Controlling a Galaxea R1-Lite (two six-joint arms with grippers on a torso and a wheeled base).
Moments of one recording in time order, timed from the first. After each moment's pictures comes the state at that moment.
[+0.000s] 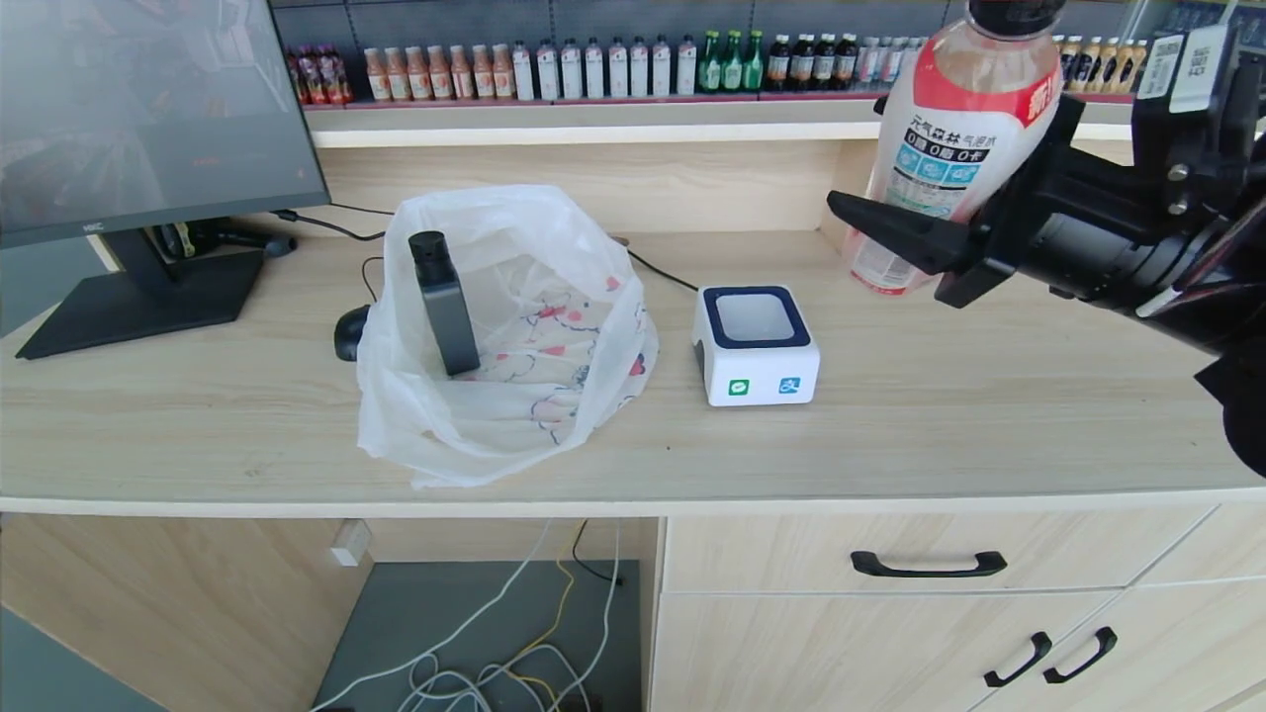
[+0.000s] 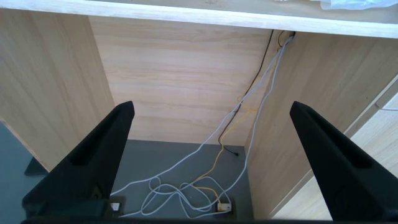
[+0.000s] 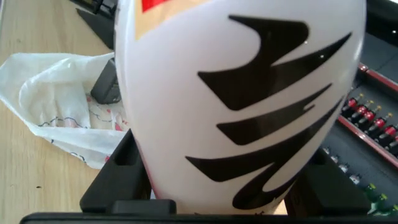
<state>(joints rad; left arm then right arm) 0.00 0.00 0.00 0.00 0.00 0.00 0.30 1.64 -1.01 -1.07 0.75 -0.49</state>
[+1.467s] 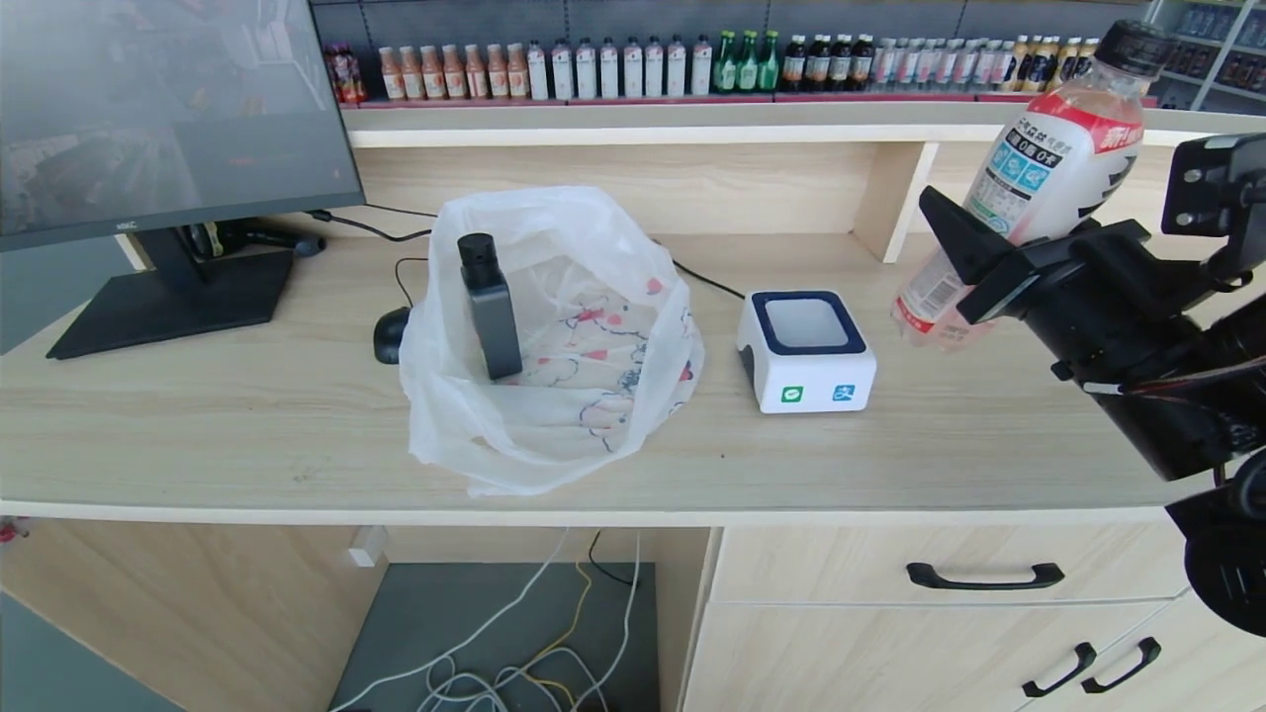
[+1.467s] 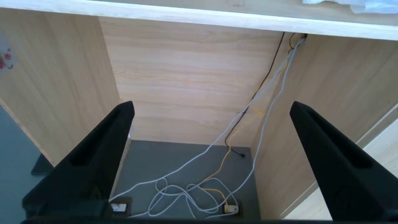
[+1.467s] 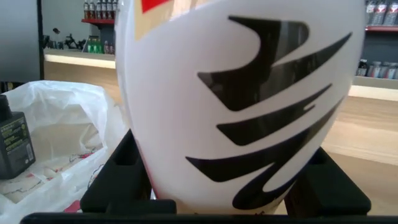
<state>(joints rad) 0.00 0.00 0.00 0.00 0.00 0.00 0.30 1.68 -0.67 -1.54 0.08 -0.09</state>
